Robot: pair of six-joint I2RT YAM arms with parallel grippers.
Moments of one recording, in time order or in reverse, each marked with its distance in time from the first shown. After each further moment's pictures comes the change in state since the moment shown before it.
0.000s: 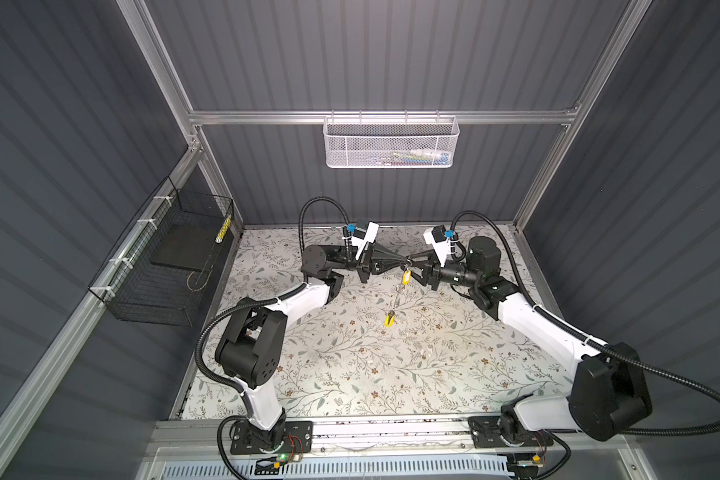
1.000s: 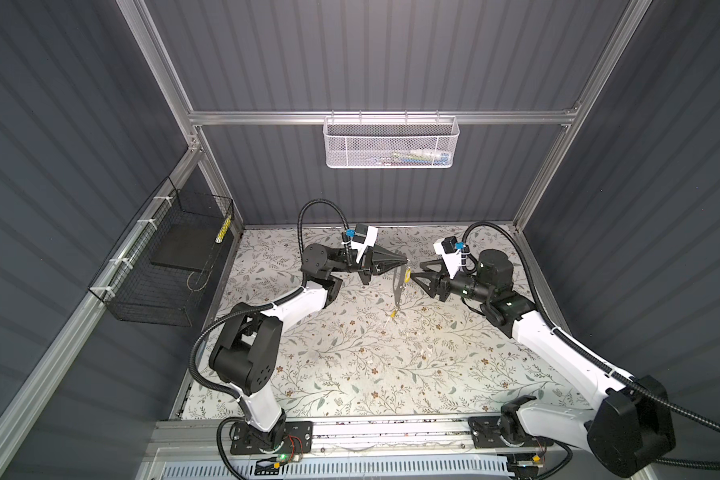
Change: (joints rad) left arm -0.004 -0.020 -0.021 -0.077 -0.045 0.133; right arm 0.000 -0.176 -0.117 -0.107 0.172 -0.052
